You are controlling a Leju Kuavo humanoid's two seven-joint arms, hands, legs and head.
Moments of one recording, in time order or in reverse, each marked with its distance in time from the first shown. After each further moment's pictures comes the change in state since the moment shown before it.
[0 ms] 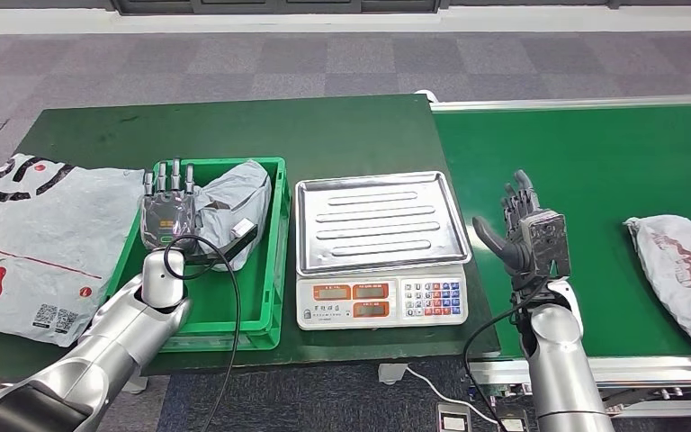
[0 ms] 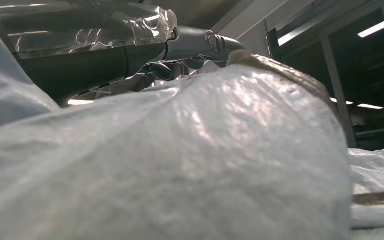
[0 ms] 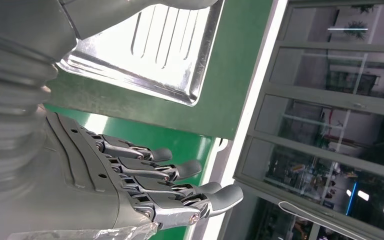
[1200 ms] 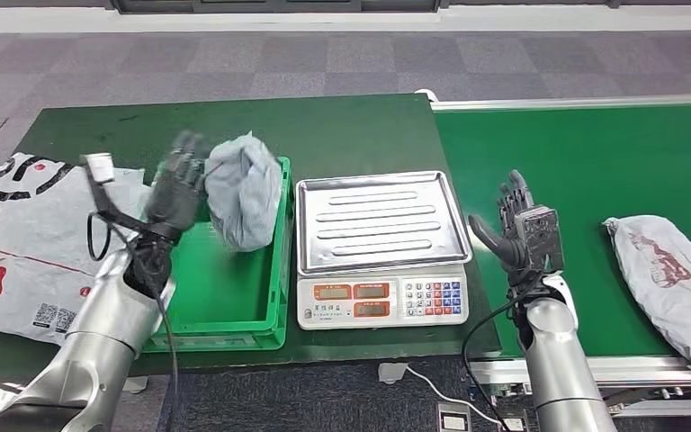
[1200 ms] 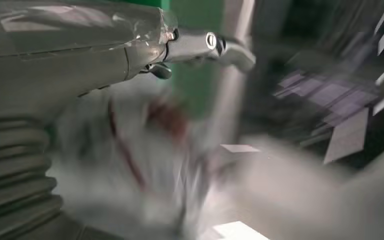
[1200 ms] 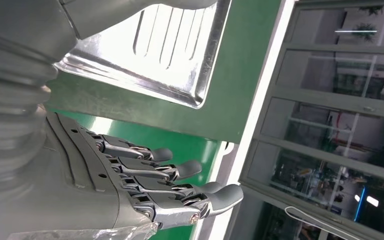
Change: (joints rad) left arm 0.056 -0.082 0.490 -0.263 2.284 -0.888 -0.752; right arm -0.050 -0.012 0.017 0.106 -0.009 -0.007 -0.028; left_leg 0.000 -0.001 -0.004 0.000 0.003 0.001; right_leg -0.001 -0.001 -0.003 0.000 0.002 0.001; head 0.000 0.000
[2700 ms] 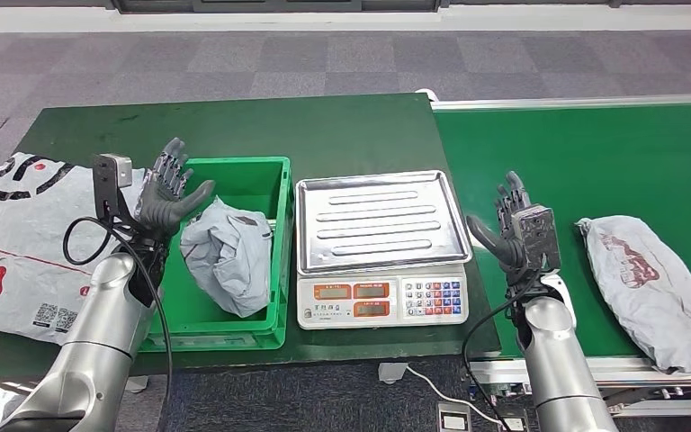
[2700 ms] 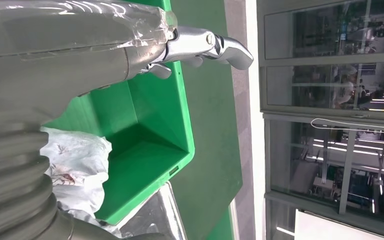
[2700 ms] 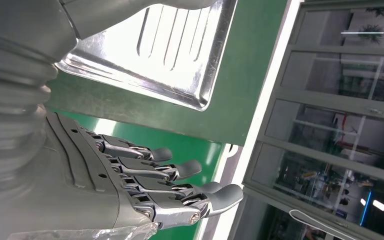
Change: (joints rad) left arm 0.043 -0.012 0.065 -0.083 -0.582 0.138 -0.035; right arm -0.009 -0.005 0.012 0.021 -0.003 -0.006 0.004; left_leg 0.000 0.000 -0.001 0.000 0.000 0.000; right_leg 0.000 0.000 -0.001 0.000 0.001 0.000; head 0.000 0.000
